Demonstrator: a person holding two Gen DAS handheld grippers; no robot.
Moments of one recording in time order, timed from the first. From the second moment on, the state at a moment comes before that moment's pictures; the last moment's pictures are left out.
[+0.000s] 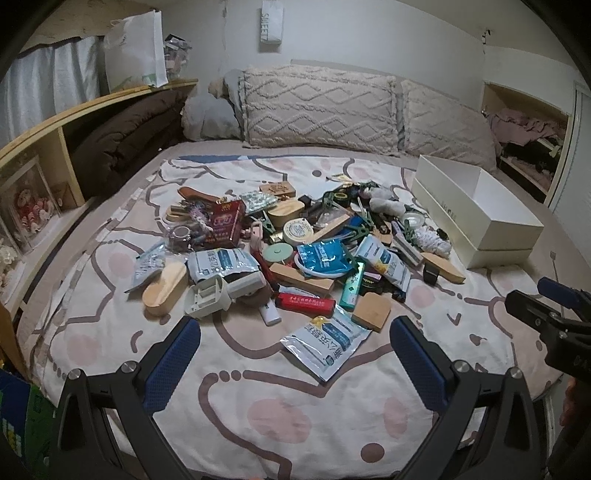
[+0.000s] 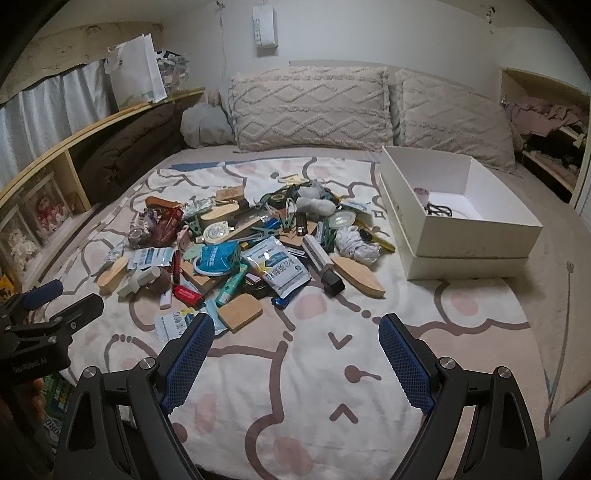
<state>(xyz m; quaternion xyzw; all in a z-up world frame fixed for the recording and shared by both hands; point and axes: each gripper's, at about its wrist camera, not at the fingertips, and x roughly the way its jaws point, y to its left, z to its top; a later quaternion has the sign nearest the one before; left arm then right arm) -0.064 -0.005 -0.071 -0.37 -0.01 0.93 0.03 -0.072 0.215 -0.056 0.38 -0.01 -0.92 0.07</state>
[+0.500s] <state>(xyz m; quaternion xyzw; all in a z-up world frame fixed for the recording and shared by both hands) -0.099 0.000 -0.117 -0.42 -0.03 0.90 0.05 -0.112 0.206 -0.099 0.43 -0.01 -0.90 0.09</state>
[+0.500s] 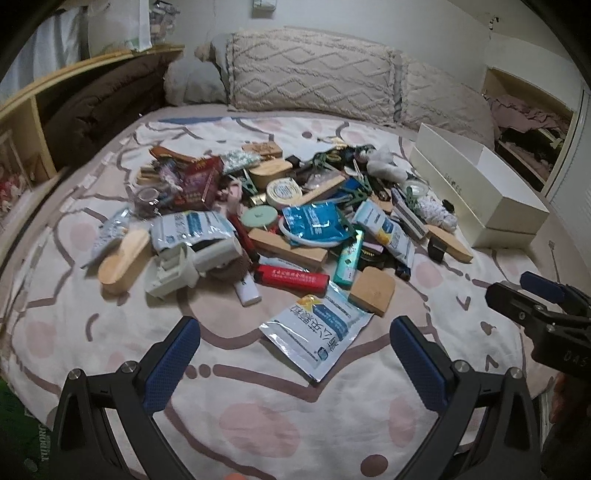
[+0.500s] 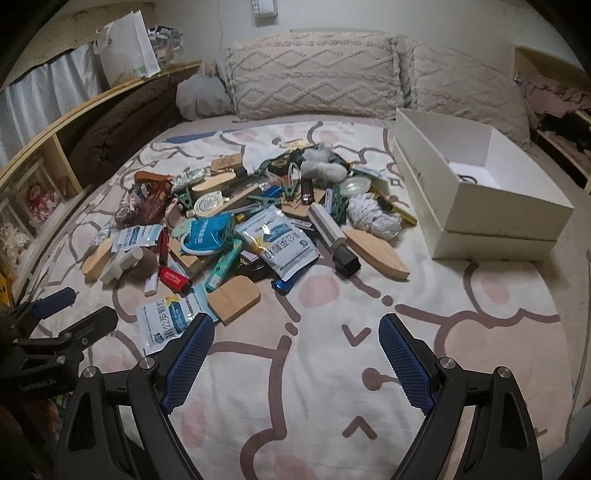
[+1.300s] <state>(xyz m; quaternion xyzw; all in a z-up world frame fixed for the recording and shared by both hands) -0.127 -0.017 -0.186 -0.48 -0.13 0.86 0.12 -0.156 0.184 -0.167 0.48 -0.04 -0.87 0.12</state>
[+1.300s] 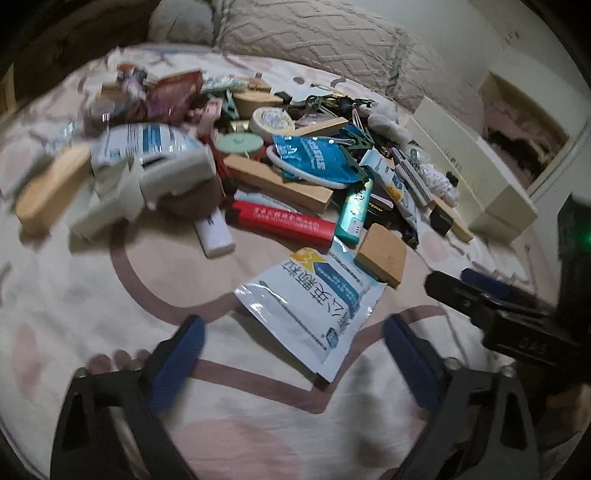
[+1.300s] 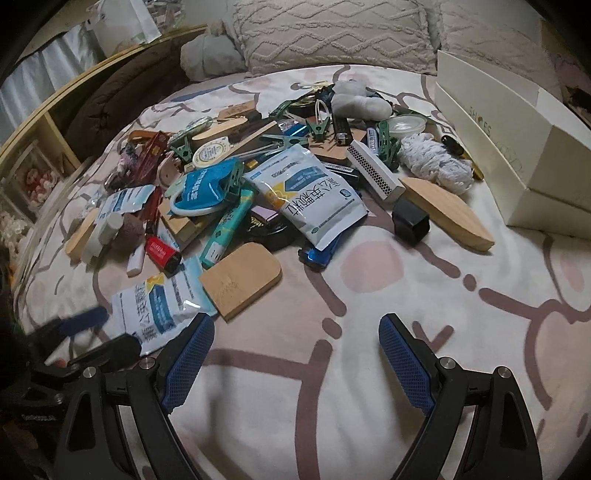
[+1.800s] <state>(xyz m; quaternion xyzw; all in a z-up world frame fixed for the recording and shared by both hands) -0.130 -0.025 -0.189 -0.48 -0.21 0.84 0.13 -0.162 0.182 -0.180 0.48 -0.05 -0.87 0.12</state>
